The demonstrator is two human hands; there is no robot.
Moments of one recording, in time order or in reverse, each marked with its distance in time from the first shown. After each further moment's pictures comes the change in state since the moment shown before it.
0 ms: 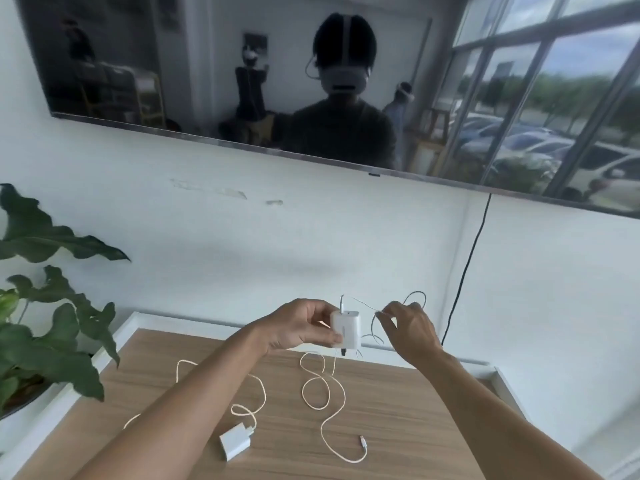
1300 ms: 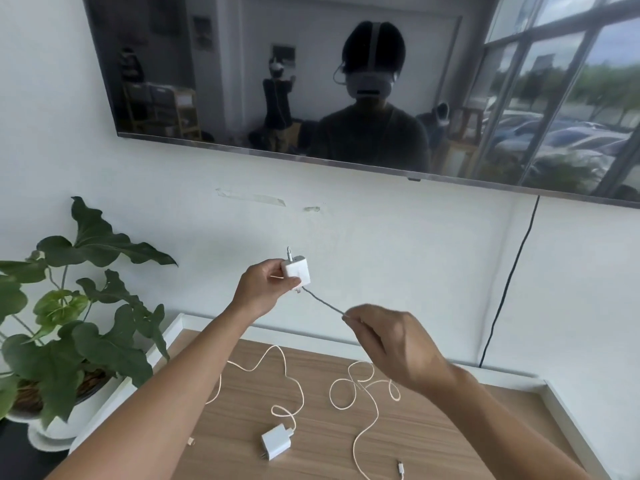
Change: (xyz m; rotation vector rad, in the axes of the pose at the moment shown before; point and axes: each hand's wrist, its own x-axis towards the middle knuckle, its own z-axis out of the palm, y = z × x) left_hand -0.042 -0.003 -0.109 0.193 0.755 0.087; right_hand -0.040 -0.148 -0.041 0.281 0.020 -0.573
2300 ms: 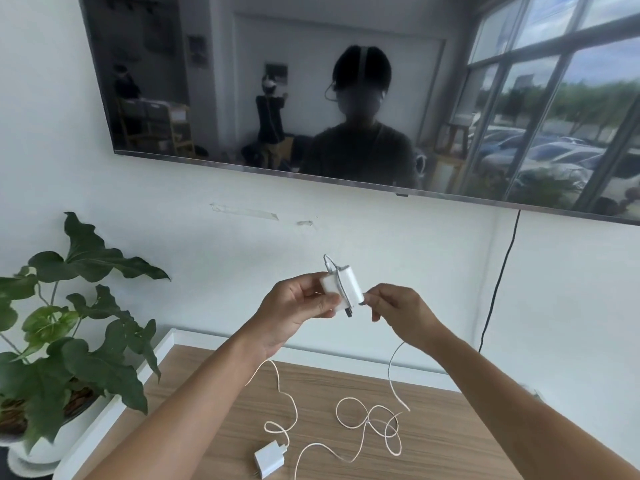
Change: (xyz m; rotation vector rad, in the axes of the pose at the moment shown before) left_hand -0.061 0.070 0.030 -0.500 -0.396 0.103; right_hand 0.037 0.052 -0.023 0.405 -0.080 0.522
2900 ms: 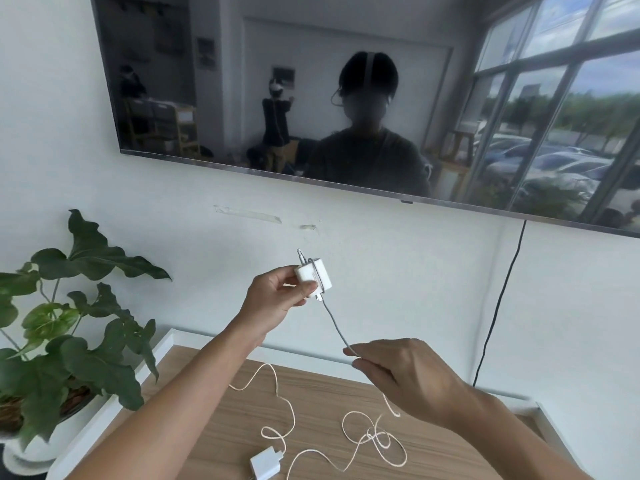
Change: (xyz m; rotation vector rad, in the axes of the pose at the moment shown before) left_hand 0.016 -0.003 -0.026 0.185 0.331 0.015; right_hand -0.072 -0.024 0.009 -0.559 -0.128 -0.508
